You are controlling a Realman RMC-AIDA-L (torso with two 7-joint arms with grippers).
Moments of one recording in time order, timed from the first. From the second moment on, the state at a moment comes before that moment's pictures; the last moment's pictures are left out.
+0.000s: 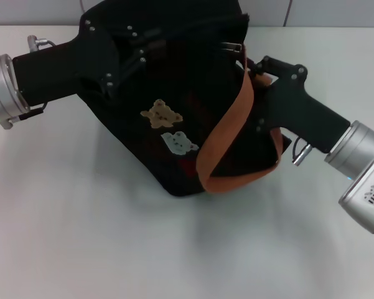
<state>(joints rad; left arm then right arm) -0.51 -2.06 0.82 0.70 1.56 1.67 -1.10 0.65 2.09 -0.49 0.08 -1.57 -1.46 -0.16</state>
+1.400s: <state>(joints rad) -0.51 -2.06 0.83 0.67 1.57 1.68 -1.08 0.70 2.09 -0.42 0.15 -1.56 -1.44 -0.22</state>
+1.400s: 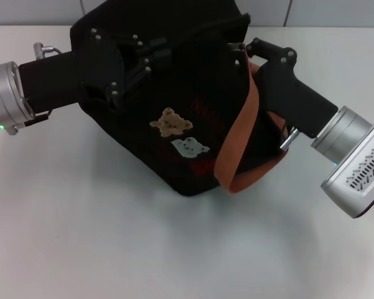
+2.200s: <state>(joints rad) -0.51 -2.05 0.78 0.68 1.56 1.70 -1.08 0.70 2.09 -0.42 0.25 -1.58 -1.34 -0.29</state>
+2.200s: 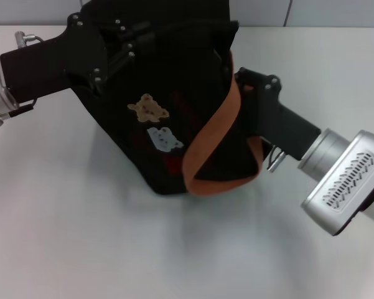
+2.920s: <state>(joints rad) -0.50 -2.05 0.79 0.67 1.57 1.71 -1.06 0.68 2.09 -0.22 0.31 -1.73 -1.33 -0.25</state>
